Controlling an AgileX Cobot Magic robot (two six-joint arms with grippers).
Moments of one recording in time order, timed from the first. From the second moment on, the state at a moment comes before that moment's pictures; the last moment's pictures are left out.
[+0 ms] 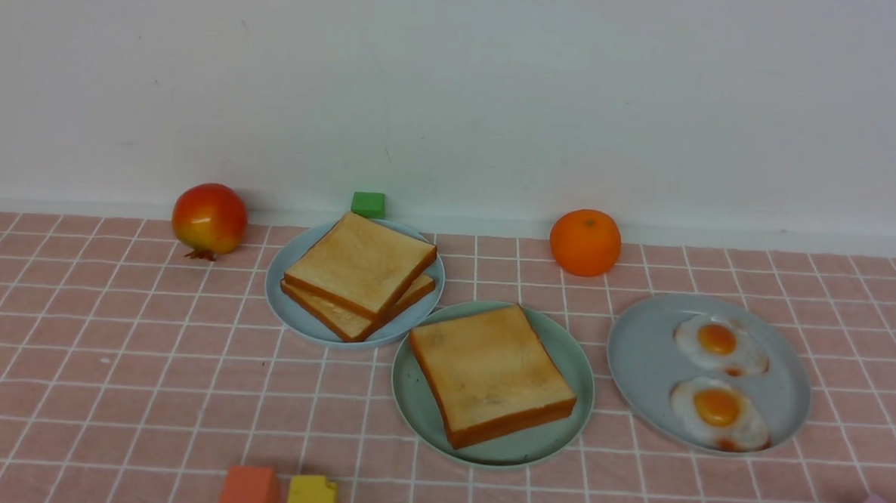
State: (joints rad) right arm 0.01 -0.01 0.02 -0.05 0.39 0.10; left arm -0.85 0.18 -0.30 -0.18 0.17 -0.10
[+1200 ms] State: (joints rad) right arm 0.01 -0.01 0.02 -0.05 0.39 0.10; left arm -0.04 -0.01 0.02 -0.10 0.35 -0.30
